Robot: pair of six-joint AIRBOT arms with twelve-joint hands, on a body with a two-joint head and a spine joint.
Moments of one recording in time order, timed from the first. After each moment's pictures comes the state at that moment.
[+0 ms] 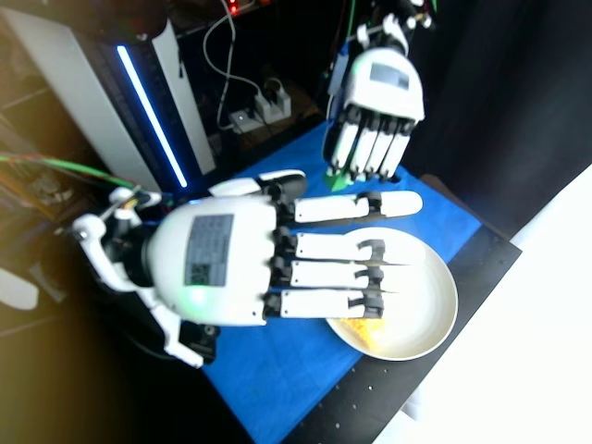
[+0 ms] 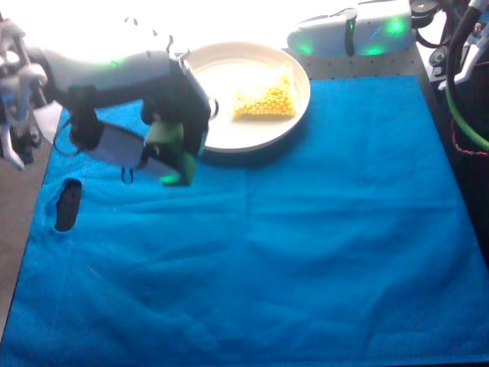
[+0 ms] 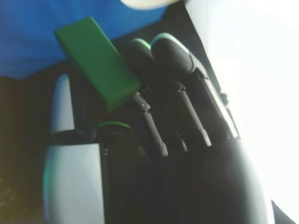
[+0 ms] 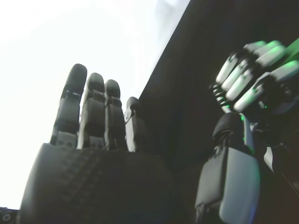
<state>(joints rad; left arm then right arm) 0.49 -0.96 1.20 0.86 -0.51 0.32 -0.50 -1.26 1.54 -0.21 0.79 -0.43</state>
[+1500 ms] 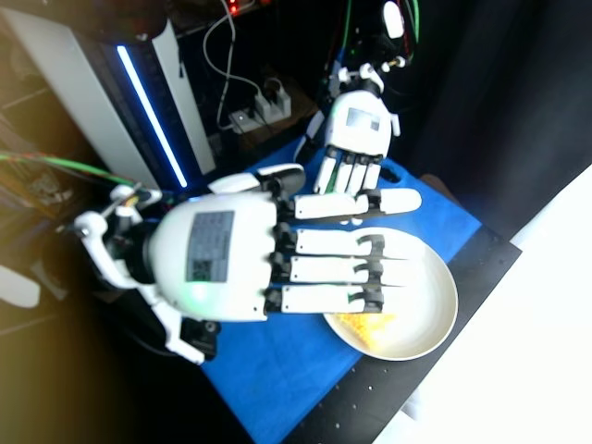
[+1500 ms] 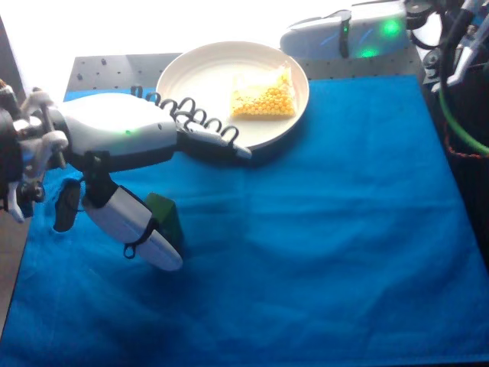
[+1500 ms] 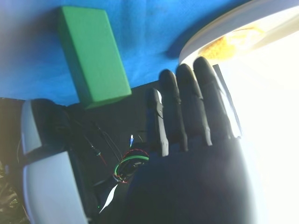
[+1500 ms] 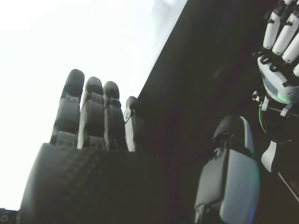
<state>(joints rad) 0.61 -0.99 1.19 0.84 -0.49 0.32 -0.50 -1.28 1.55 -0.21 0.79 -0.43</state>
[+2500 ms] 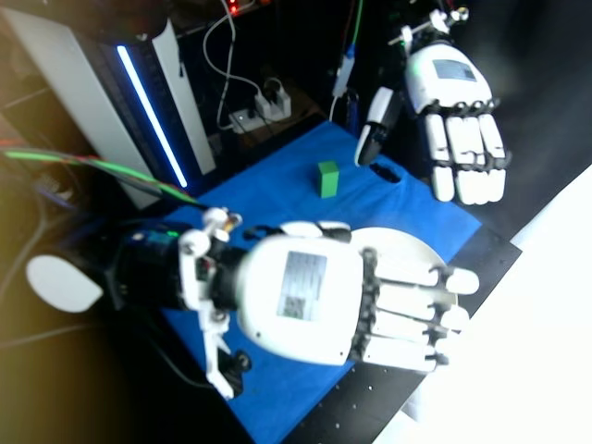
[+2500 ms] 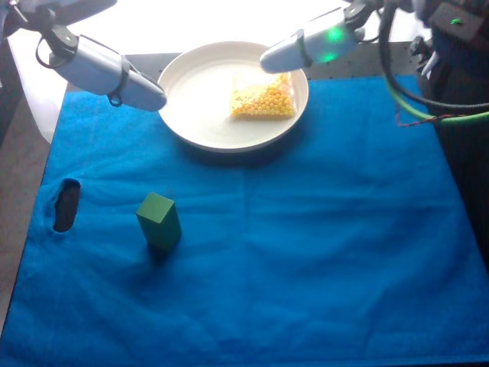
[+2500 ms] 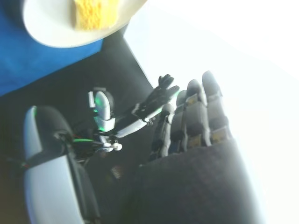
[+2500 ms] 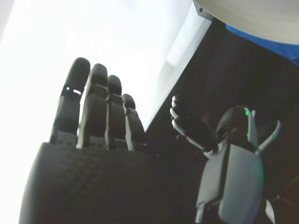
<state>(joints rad) 0.38 -1.00 1.33 0.45 -0.33 0.70 -0.40 -1.47 1.78 -0.41 0.43 -0.43</state>
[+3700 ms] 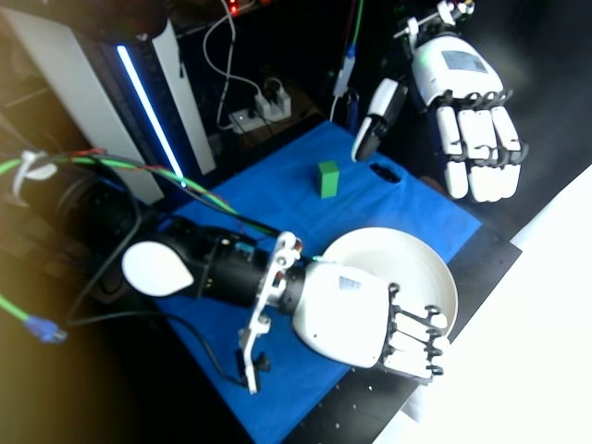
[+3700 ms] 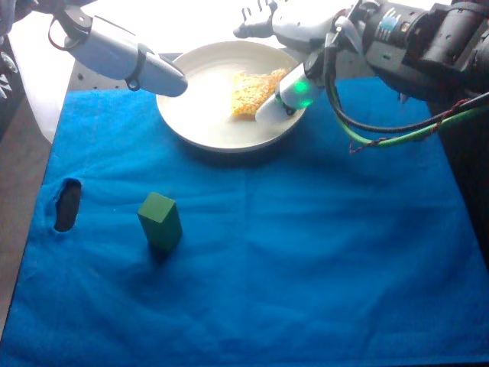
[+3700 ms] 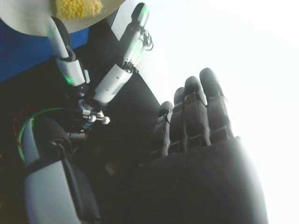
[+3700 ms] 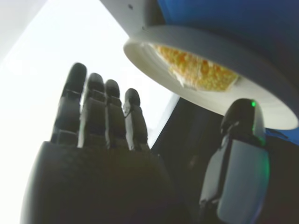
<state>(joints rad) 0.34 -1.01 1.32 0.45 -0.35 0.71 -0.43 -1.65 1.96 -0.53 0.21 -0.43</state>
